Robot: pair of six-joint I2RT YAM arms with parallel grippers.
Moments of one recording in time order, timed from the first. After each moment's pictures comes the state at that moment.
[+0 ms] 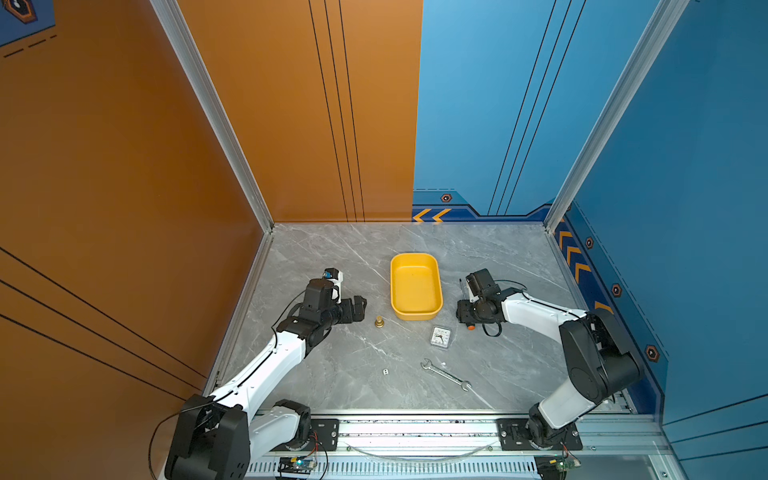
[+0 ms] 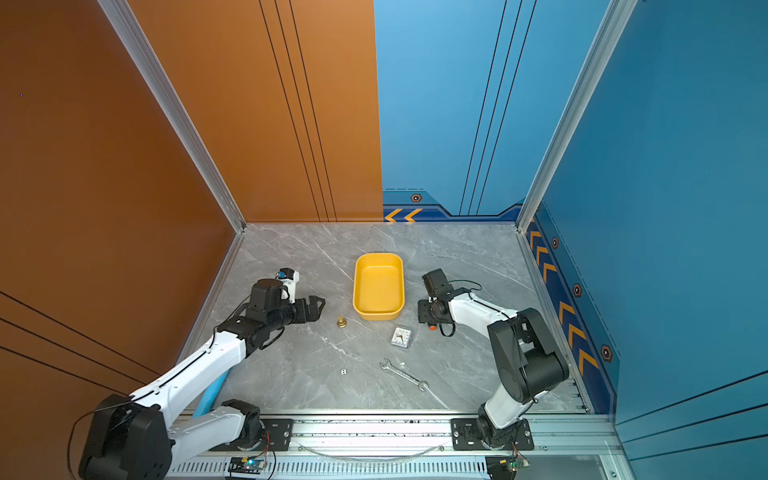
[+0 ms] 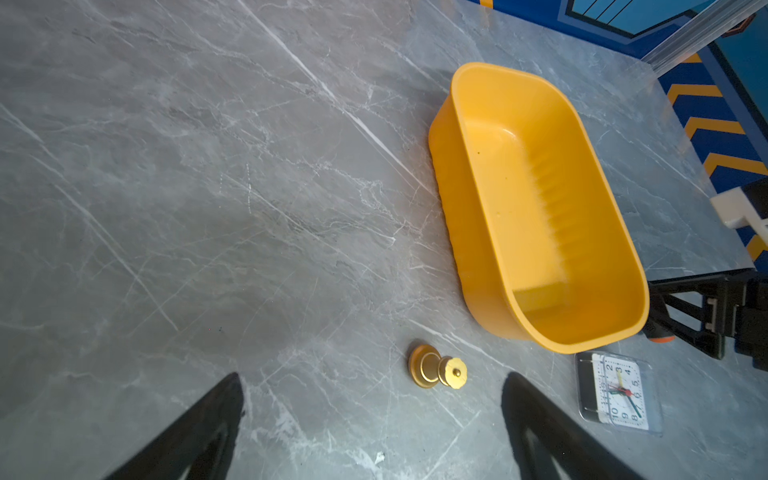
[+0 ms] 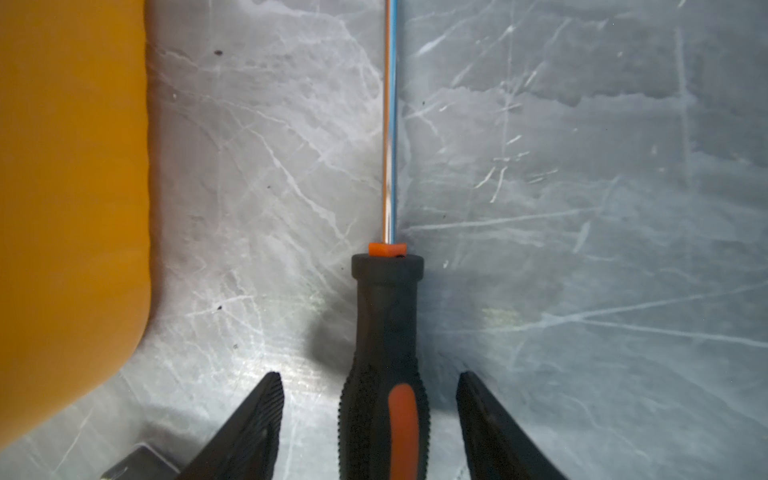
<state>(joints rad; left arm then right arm) -0.28 1.13 0.63 -0.22 0.13 -0.36 0.40 1.63 0.89 -0.42 0.05 0.36</state>
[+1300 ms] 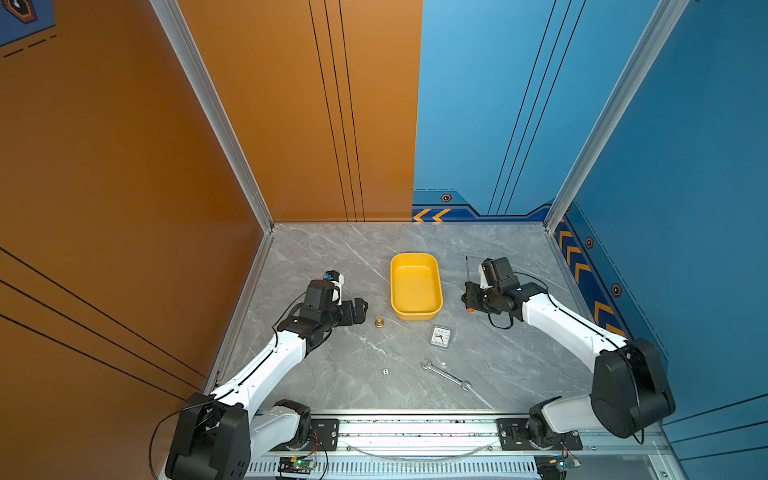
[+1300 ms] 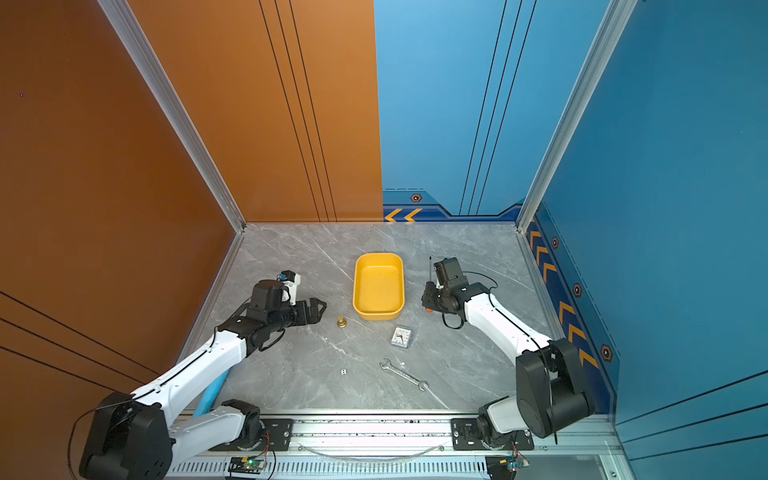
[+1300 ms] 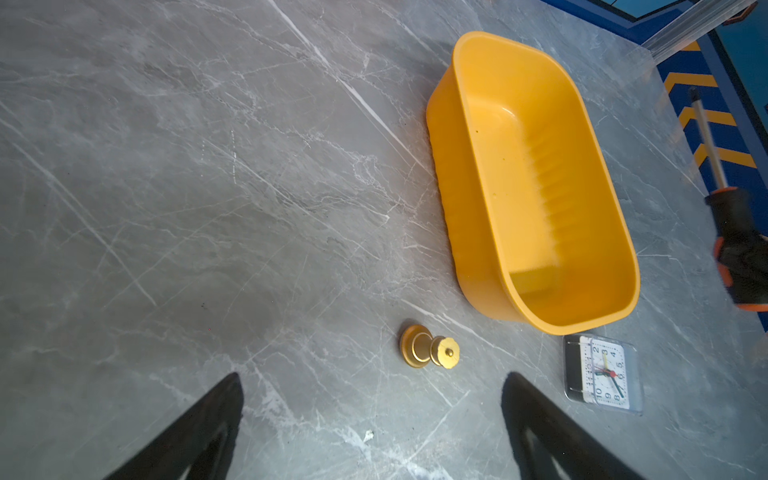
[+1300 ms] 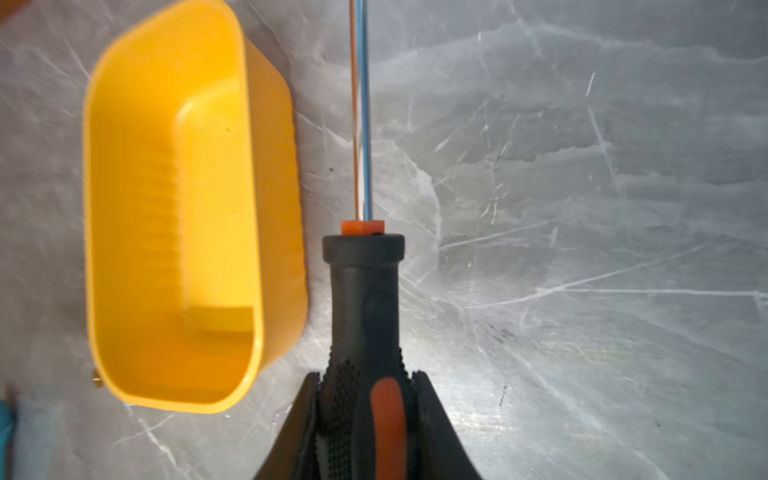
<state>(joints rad) -0.27 1.14 0.63 -0.24 0.17 -0.38 0.35 1.40 0.96 -0.48 -0.09 0.57</state>
